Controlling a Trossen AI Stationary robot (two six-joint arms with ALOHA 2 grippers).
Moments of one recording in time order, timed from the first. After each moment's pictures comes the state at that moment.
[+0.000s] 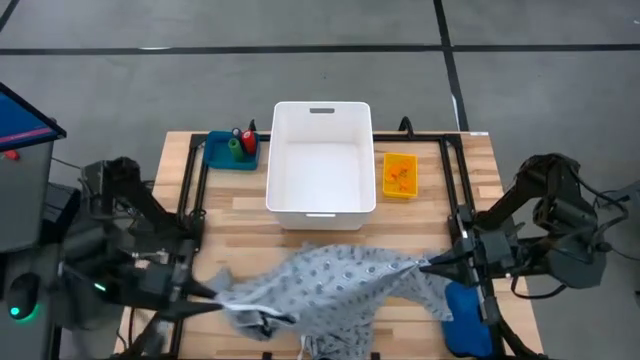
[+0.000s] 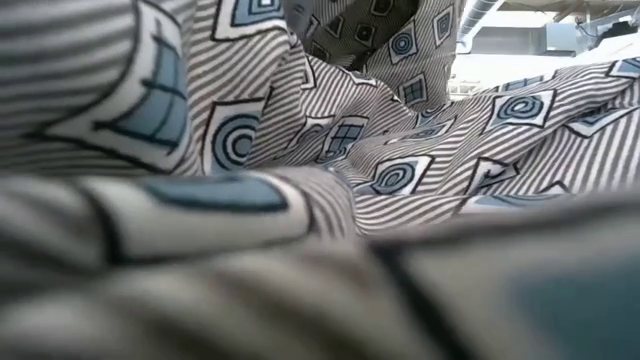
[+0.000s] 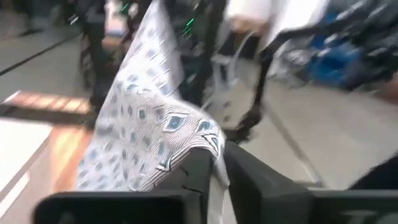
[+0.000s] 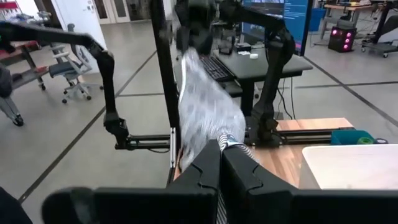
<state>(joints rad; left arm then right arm) -1.15 1.34 1.68 -0.61 -1.01 -0.47 0.99 1.37 1.86 -0.76 0.90 0.31</state>
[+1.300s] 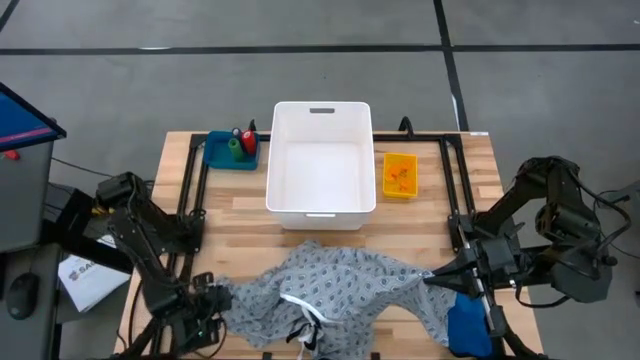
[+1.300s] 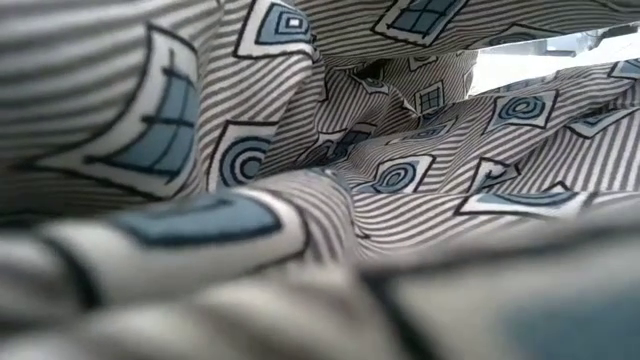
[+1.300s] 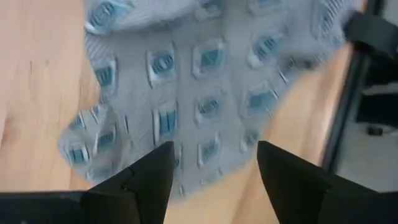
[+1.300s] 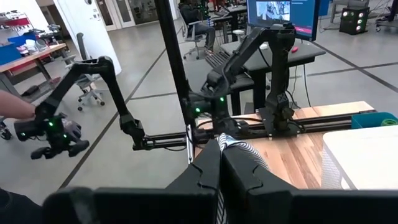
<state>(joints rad) -1.11 1.52 0.99 -0.83 -0.28 -1.34 1.04 1.39 1.86 -0.76 0.92 0.44</state>
